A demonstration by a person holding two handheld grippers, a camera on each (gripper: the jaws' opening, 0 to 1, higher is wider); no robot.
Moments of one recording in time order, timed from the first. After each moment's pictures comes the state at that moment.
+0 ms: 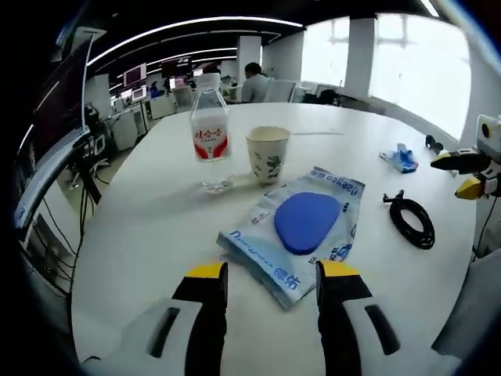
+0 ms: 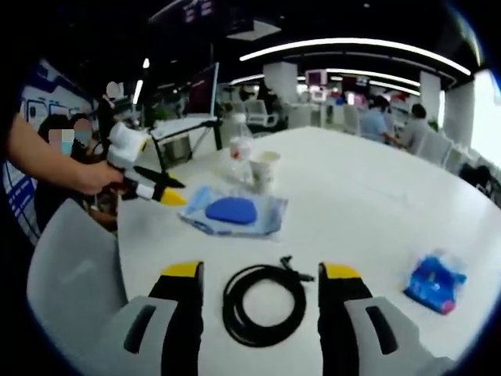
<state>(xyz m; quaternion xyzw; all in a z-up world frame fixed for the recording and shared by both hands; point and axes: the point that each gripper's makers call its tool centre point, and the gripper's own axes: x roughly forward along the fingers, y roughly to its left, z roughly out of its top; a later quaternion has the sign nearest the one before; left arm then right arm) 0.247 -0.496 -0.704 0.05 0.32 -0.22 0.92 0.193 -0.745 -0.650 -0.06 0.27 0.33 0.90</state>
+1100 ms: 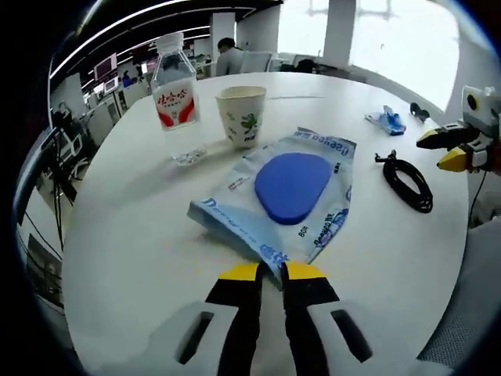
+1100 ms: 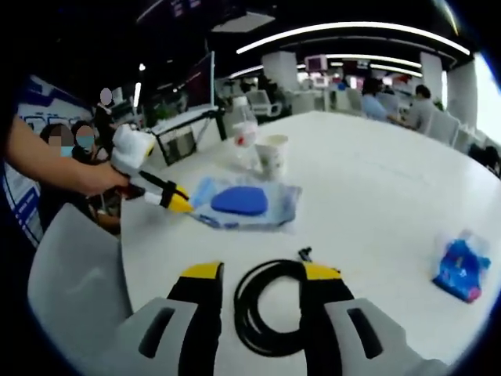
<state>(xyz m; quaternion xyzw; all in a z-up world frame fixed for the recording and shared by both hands) 0.238 -0.503 -0.738 0.10 0.39 -0.28 0.87 0.194 -0.725 -0.674 -0.03 0.30 0.35 0.89</state>
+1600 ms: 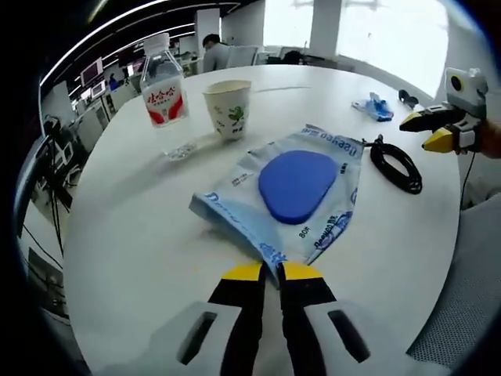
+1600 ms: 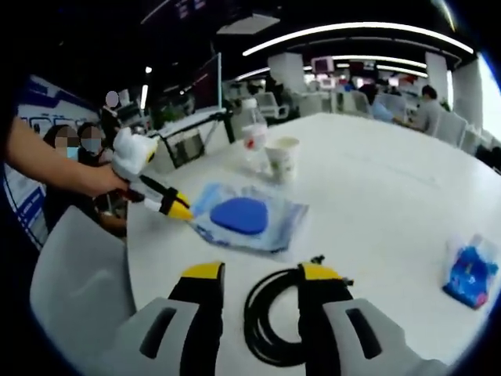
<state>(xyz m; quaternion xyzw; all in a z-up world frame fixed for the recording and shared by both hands) 0.218 -0.497 -0.739 0.12 0.40 -0.31 0.86 0.194 -0.708 -0.672 -0.02 0.30 0.37 0.88</state>
